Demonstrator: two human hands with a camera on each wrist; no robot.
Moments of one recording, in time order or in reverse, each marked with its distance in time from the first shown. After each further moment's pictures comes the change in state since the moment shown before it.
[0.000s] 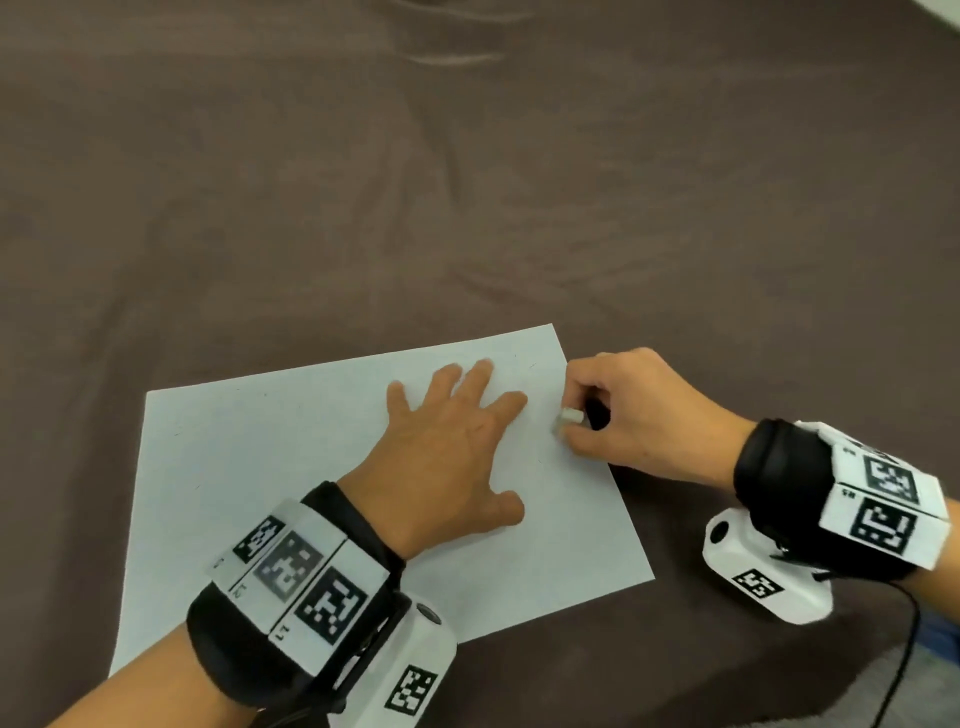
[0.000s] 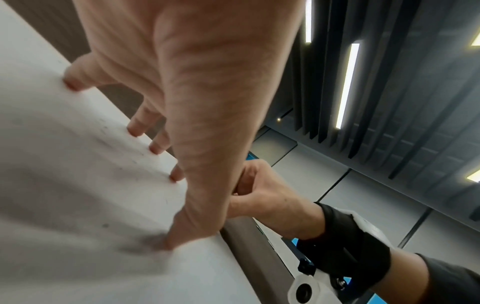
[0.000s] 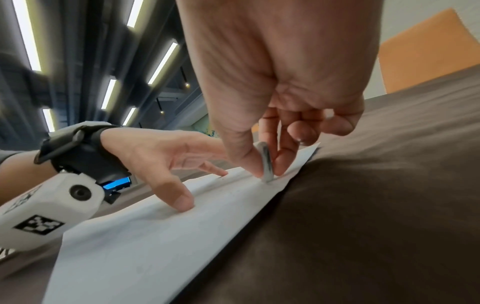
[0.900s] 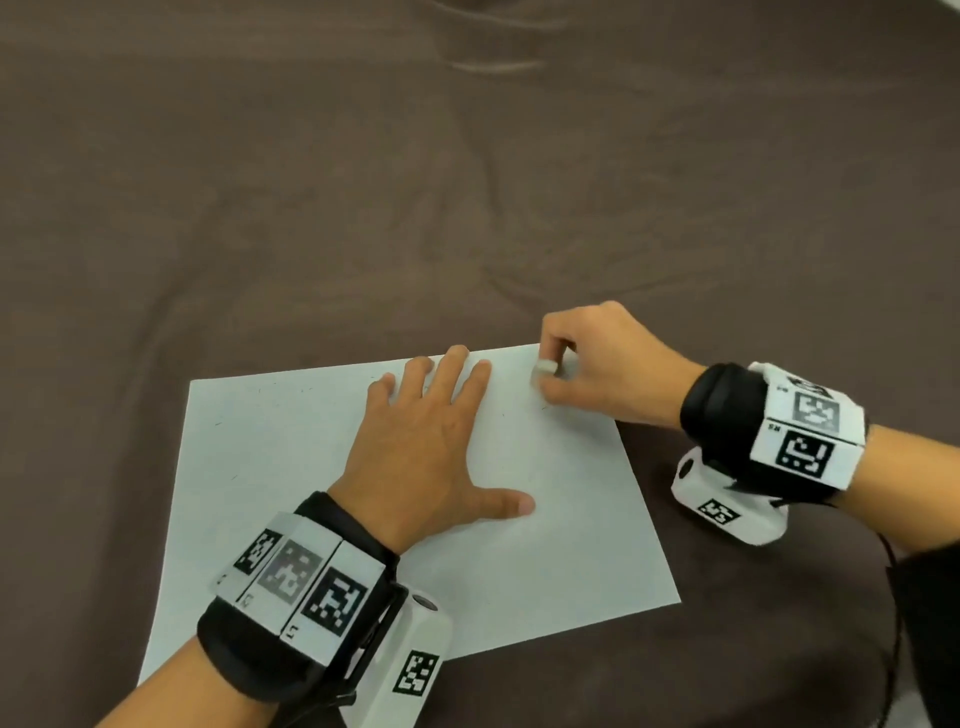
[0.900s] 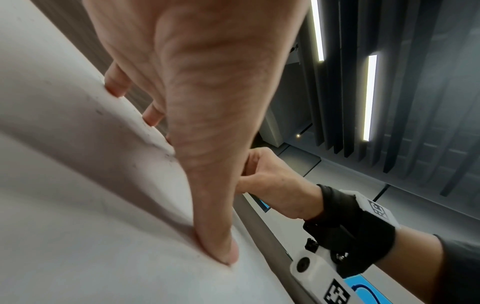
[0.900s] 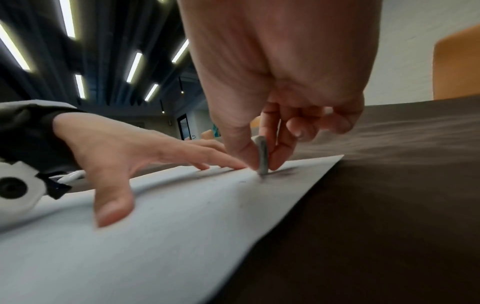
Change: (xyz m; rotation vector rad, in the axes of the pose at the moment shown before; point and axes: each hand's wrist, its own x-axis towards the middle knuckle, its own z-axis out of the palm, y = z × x) left_hand -0.006 -0.034 0.014 0.041 0.156 -0.147; right_hand 0.061 -0.023 -0.005 -0.102 0.008 -0.078
